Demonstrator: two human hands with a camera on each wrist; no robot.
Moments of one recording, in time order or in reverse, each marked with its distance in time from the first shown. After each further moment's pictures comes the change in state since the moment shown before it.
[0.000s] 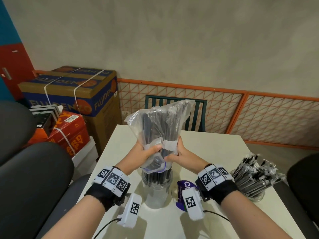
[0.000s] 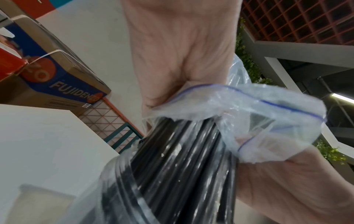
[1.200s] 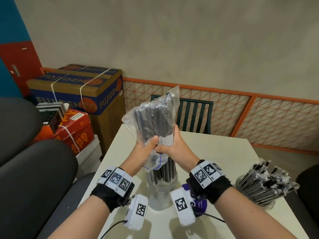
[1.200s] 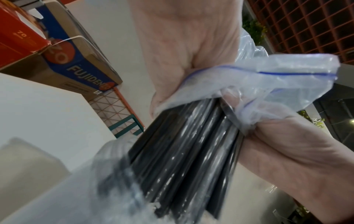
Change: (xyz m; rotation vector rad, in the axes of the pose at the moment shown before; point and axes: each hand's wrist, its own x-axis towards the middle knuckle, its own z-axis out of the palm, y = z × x) left_hand 0.007 -0.004 -0.001 -0.252 0.165 0.084; right_hand 0.022 -0.037 0.030 0.233 0.206 -0.155
